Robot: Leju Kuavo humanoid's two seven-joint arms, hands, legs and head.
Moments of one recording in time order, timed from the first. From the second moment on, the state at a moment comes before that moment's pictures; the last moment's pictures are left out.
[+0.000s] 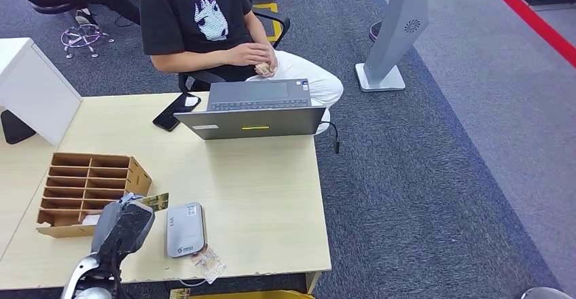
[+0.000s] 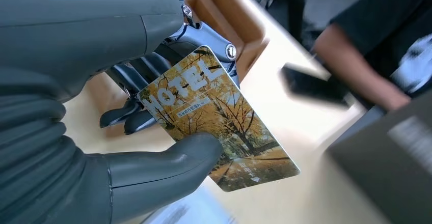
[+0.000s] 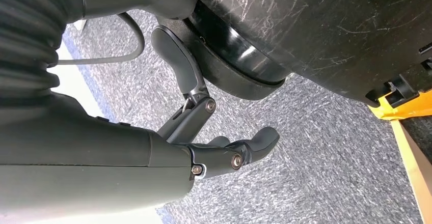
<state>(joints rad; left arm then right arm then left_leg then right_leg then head) -0.01 0.17 -0.23 -1.50 -0.50 0.12 0.03 0.06 -0.27 1.01 -0.87 0.16 -0.45 0.53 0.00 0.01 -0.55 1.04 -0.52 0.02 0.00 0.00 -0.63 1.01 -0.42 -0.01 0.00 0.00</state>
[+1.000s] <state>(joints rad) -0.35 0.32 -0.11 -1.47 -0.66 0.15 0.11 0.09 -0.26 0.94 -0.88 0.21 -0.43 0.52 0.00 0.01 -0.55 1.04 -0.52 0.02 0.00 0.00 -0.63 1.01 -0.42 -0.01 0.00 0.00</state>
